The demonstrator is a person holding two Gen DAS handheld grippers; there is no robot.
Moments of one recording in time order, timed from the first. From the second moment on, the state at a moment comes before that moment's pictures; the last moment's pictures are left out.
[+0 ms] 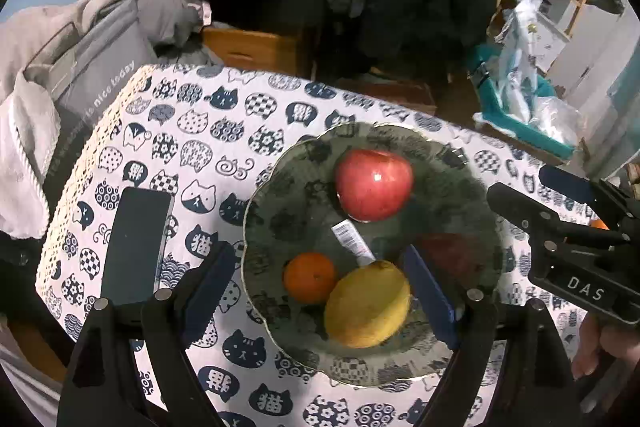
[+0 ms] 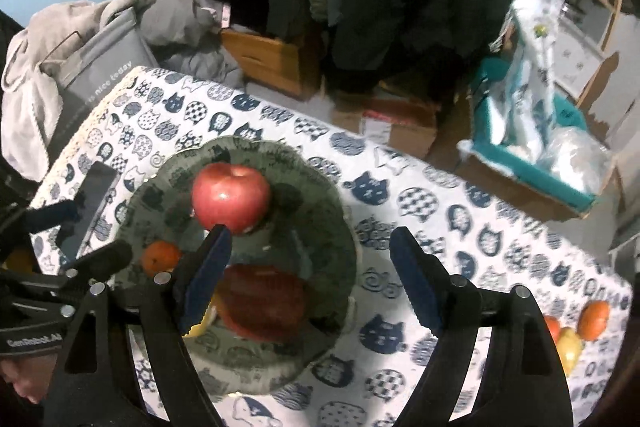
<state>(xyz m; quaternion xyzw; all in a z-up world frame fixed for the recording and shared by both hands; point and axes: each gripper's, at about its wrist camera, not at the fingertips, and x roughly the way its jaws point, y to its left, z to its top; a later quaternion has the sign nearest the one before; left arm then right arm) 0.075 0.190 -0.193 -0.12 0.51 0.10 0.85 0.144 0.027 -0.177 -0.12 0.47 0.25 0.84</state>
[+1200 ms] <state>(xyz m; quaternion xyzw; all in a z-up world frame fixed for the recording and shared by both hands) 0.030 0.111 -0.073 -0.06 0.38 0.04 0.92 0.063 -0.096 -0.043 -0.11 0.33 0.22 0.91</state>
